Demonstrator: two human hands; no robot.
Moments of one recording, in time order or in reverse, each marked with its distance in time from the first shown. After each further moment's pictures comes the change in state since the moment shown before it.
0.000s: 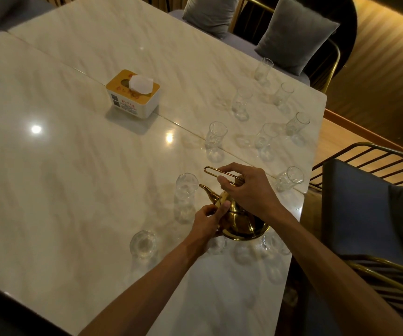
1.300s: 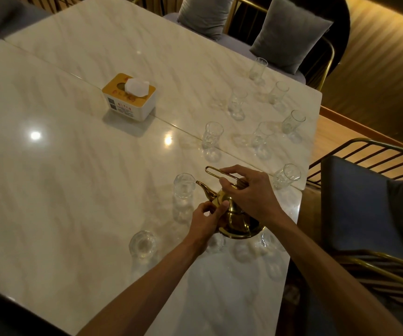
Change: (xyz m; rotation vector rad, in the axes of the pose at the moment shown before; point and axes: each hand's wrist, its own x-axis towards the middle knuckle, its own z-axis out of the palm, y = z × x) left_hand -0.009 -0.001 0.004 0.042 0.036 0.100; right_hand -0.018 0.011 -0.001 0.091 0.107 -0.055
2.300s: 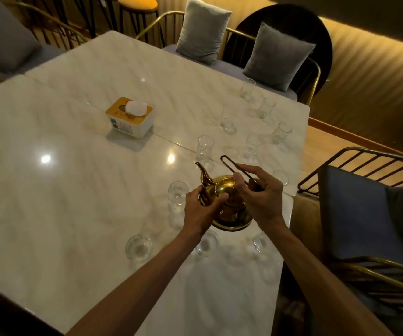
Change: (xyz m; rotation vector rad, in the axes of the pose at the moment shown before) left_hand -0.026 0.041 0.028 0.361 0.183 0.333; right_hand -0.038 -0.006 -0.040 0.337 0.366 -0.076
